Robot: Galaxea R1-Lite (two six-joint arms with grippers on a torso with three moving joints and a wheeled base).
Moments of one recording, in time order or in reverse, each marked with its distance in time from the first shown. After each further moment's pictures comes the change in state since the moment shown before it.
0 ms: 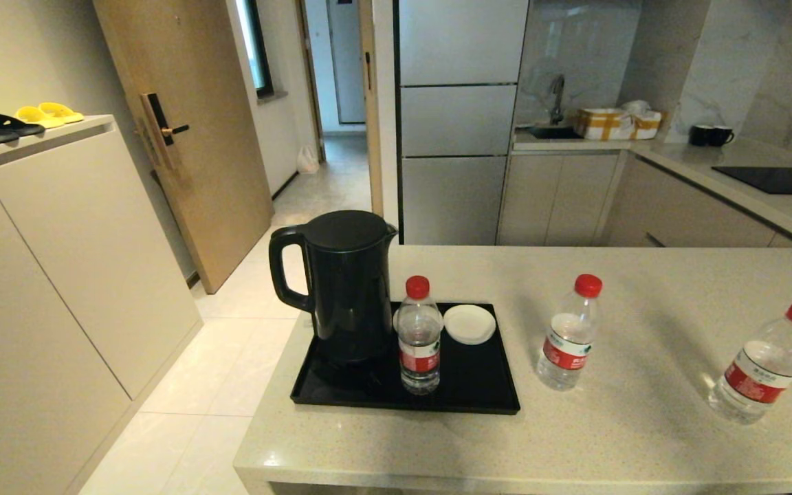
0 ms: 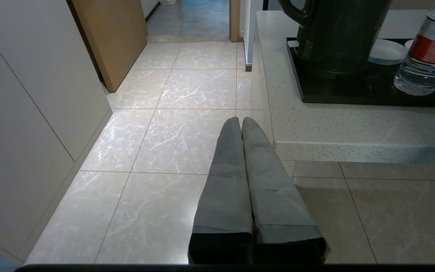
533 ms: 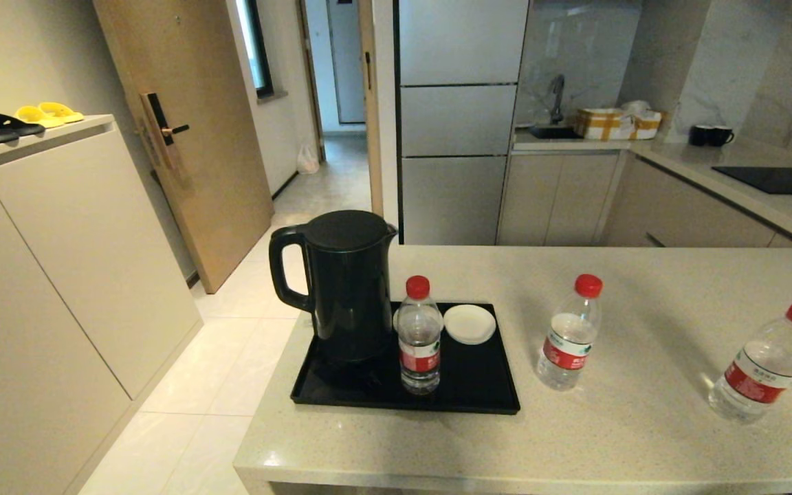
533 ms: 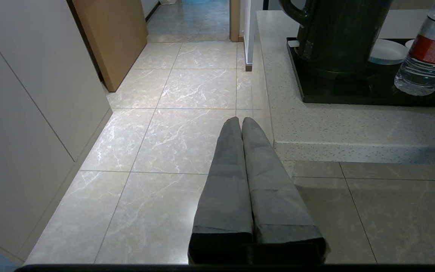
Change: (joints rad) left arm 0.001 0.000 0.000 0.000 0.000 0.000; right arm 0.044 0.688 -0.202 -0.046 0.237 -0.009
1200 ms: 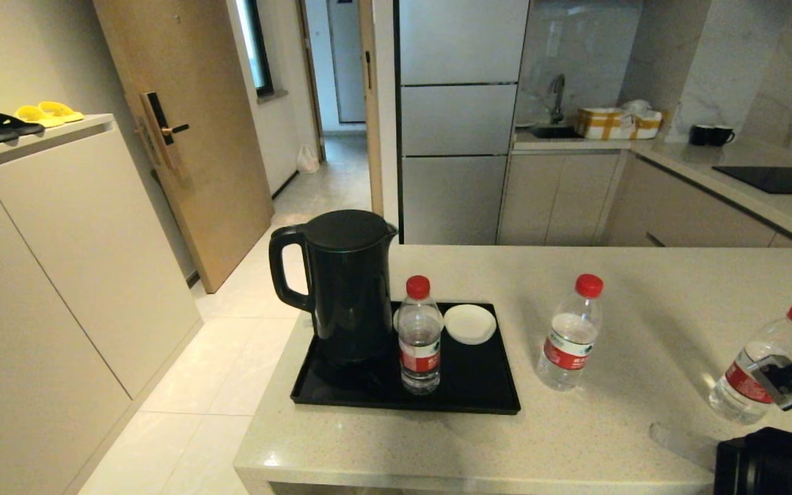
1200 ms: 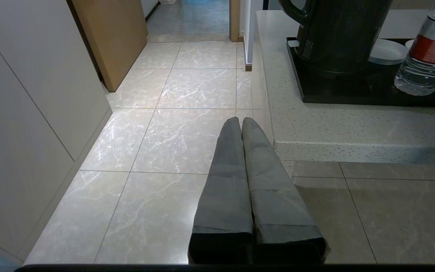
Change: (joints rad) left arm 0.000 0.000 0.000 0.000 0.000 0.000; right arm 0.087 0.621 0.420 -0.878 0.122 0.211
